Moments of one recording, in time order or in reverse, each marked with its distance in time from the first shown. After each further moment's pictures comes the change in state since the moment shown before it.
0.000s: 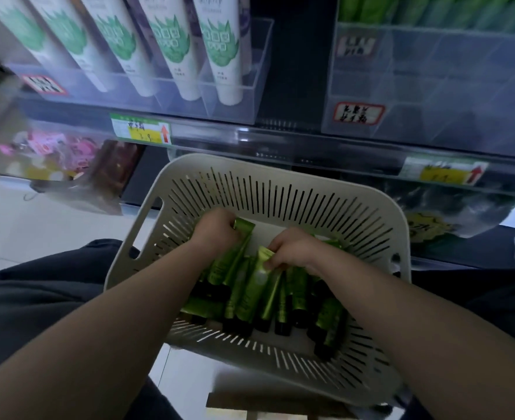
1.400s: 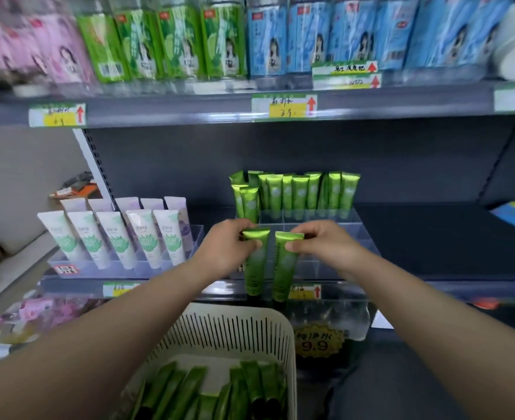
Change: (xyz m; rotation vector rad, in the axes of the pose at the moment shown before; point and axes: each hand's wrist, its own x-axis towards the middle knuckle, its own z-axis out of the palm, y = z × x) left_hand -0.138 0.234 -0.132 -0.106 0.350 0.680; right_hand -0.256 -0.035 -0.196 0.318 0.588 -0.592
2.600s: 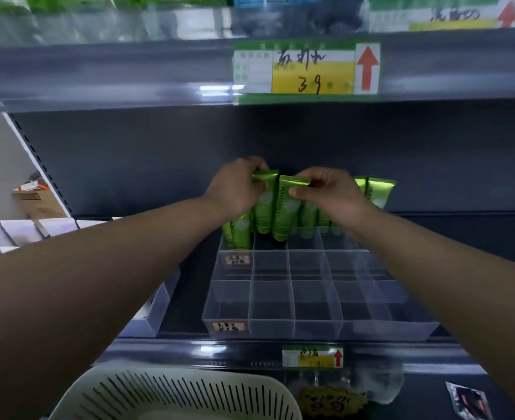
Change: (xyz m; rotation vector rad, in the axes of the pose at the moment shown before) left_hand 0.204 -0.019 0.005 0.132 0.099 0.115; right_hand 0.175 -0.005 -0.040 -0.040 0.227 -0.211
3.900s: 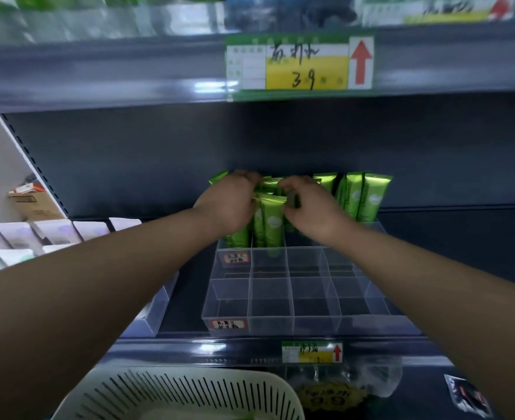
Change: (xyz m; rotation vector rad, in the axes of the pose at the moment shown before) left_hand -0.016 -0.007 0.005 0.367 -0.138 0.099; right_hand -0.007 0.009 0.022 -0.543 -0.077 -0.127
